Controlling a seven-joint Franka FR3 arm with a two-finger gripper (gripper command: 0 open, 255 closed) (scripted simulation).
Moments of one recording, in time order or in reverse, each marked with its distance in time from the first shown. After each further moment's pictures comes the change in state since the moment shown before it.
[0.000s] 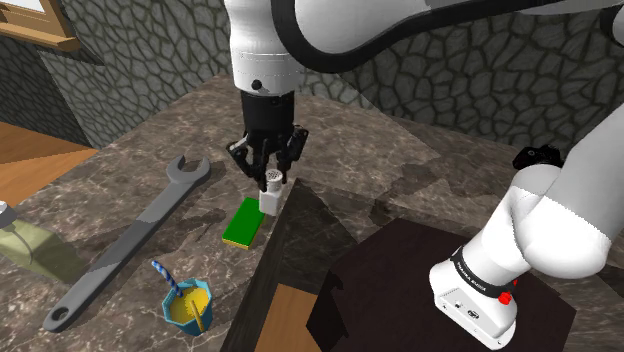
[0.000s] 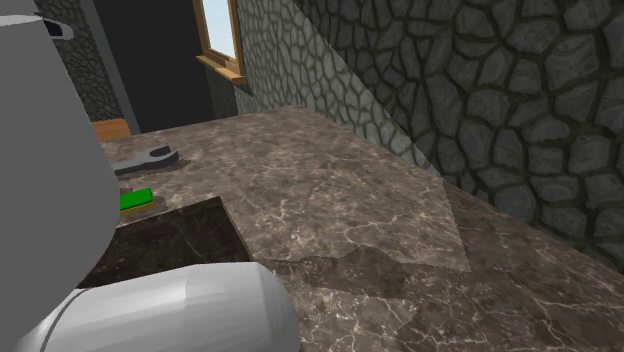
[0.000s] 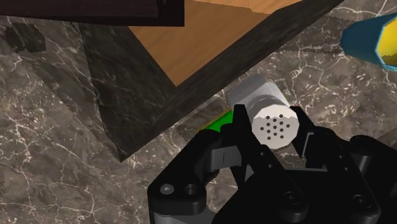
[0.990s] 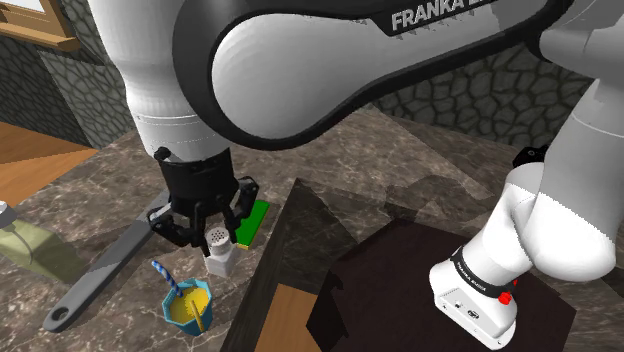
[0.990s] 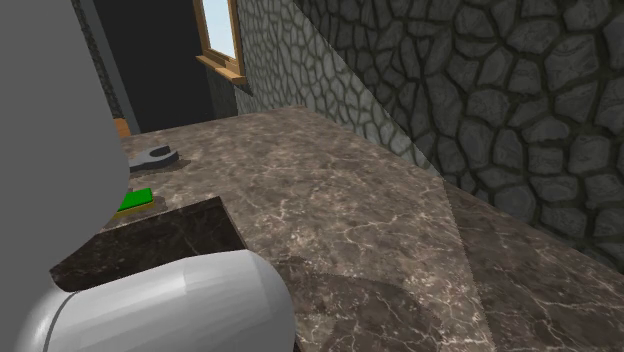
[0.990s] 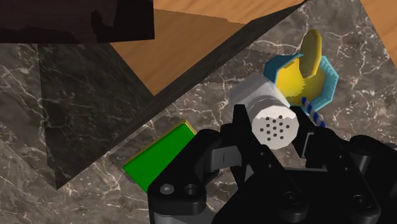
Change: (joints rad) arm 0.143 0.241 0.101 0.207 -0.093 0.036 0.268
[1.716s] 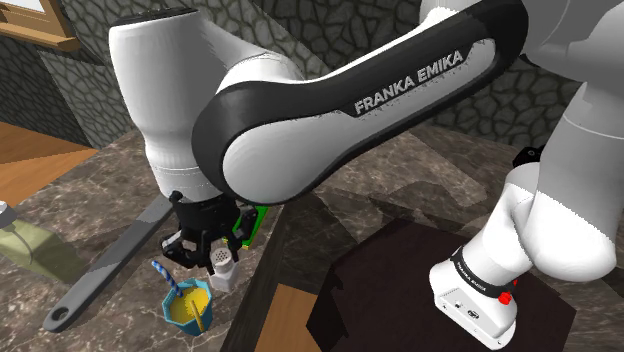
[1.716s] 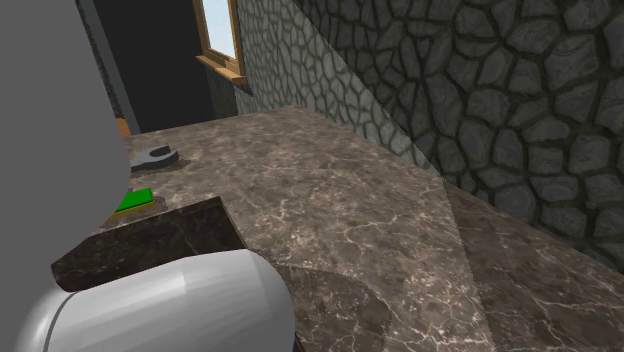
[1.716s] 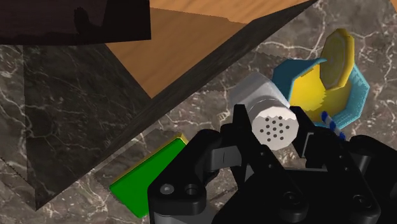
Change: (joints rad) arm 0.007 0.046 -0.006 -0.093 -0.021 0.135 0.004
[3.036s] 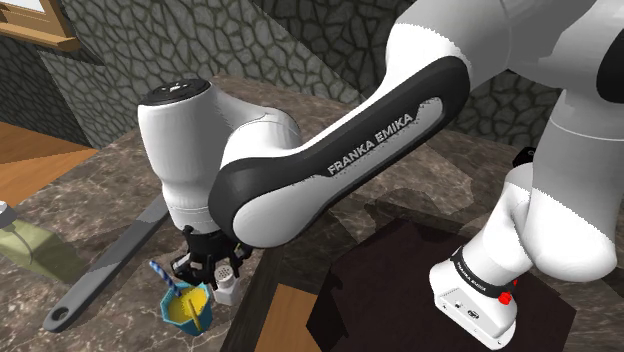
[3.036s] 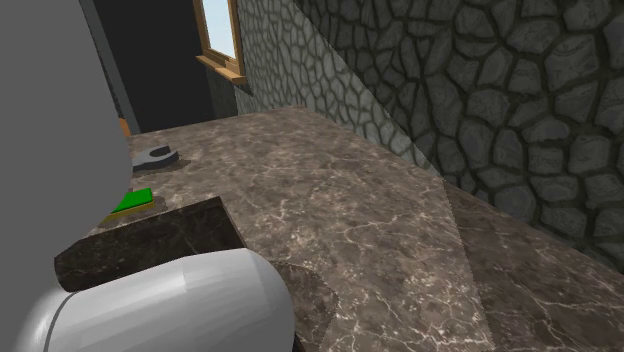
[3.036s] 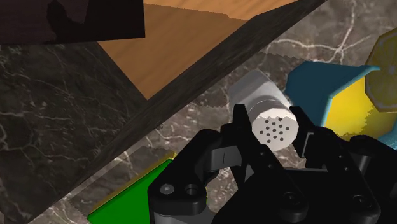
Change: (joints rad) arm 0.013 0.078 -0.017 -0.076 -0.040 0.157 0.013
